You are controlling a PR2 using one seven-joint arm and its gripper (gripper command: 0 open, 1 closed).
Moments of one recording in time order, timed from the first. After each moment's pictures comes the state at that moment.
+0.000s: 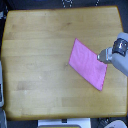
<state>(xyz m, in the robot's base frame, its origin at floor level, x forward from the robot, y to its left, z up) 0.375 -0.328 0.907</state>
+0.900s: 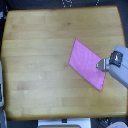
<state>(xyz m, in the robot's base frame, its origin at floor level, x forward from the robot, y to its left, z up) 0.353 -0.341 0.836</state>
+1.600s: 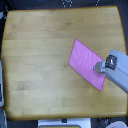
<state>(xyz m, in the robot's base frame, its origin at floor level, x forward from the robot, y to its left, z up) 0.349 -0.335 0.781</state>
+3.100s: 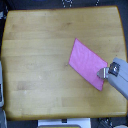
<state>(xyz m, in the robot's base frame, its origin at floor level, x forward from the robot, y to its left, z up) 0.326 -0.374 0.733</state>
